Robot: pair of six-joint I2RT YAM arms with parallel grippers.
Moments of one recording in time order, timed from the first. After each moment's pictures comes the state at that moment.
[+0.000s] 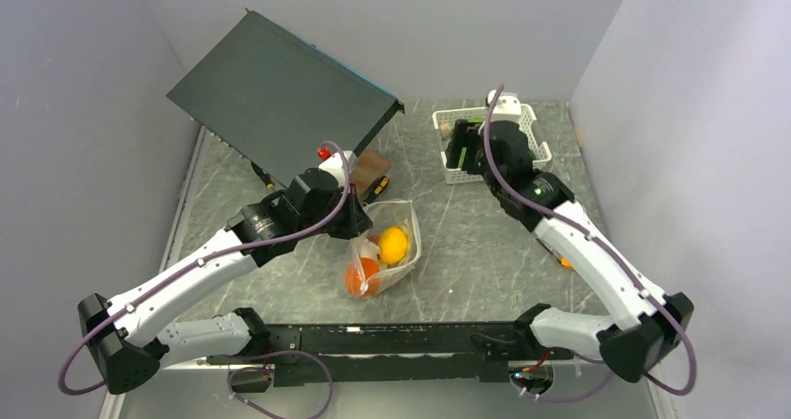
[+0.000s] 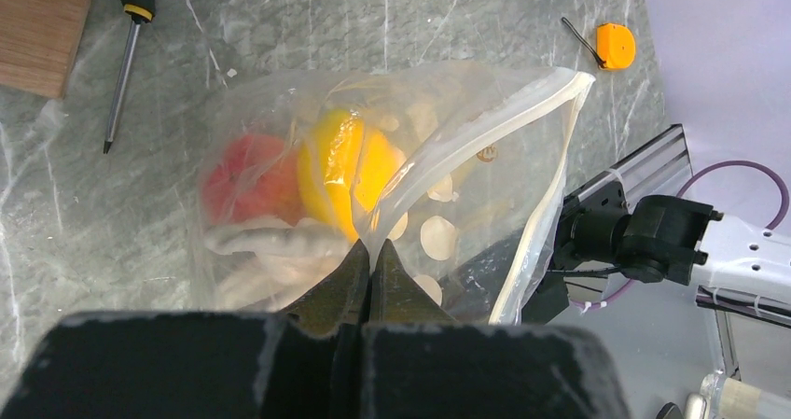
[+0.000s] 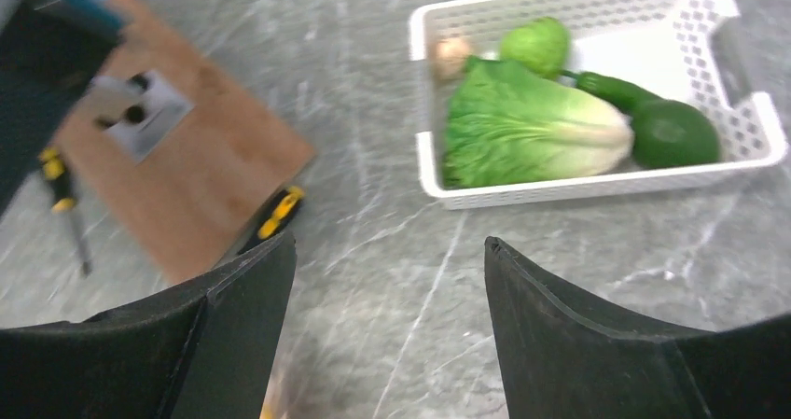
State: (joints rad) left arm -0.85 1.07 1.05 -0.58 -0.02 -0.67; right arm 0.61 1.13 1.19 -0.43 0.38 0.34
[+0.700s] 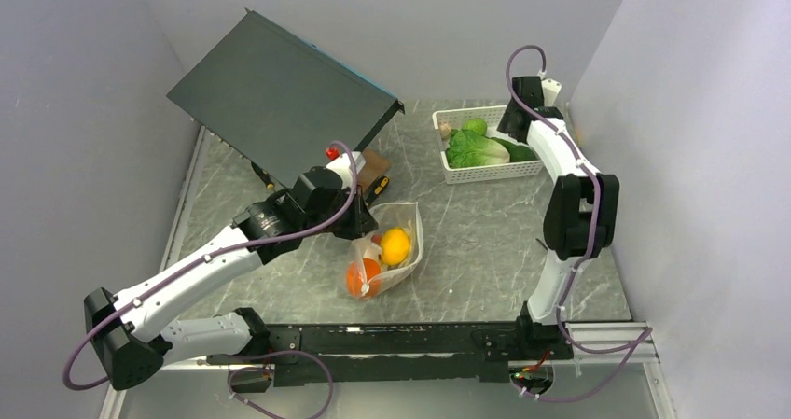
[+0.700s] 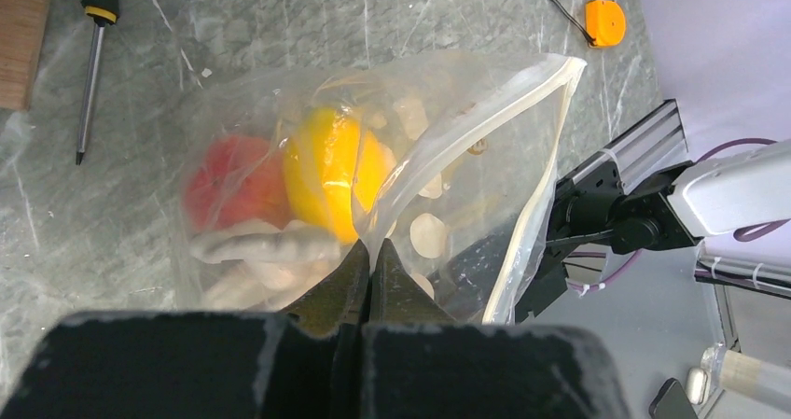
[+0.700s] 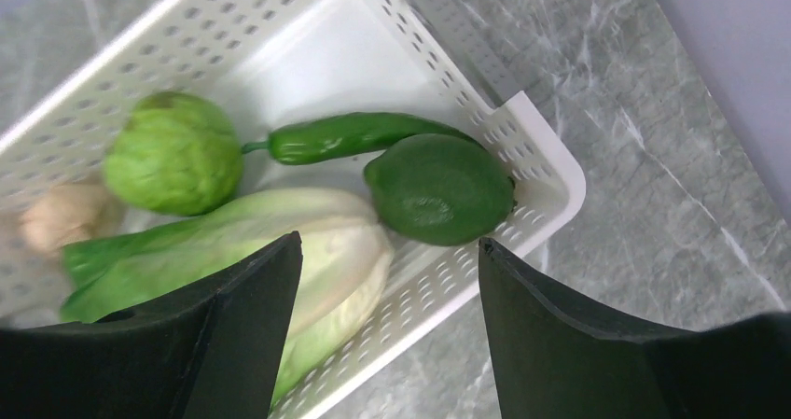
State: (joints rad) left arm -0.85 1.10 1.05 -0.55 0.03 -0.64; right arm 0.06 1.85 1.58 -0.51 0.43 0.46
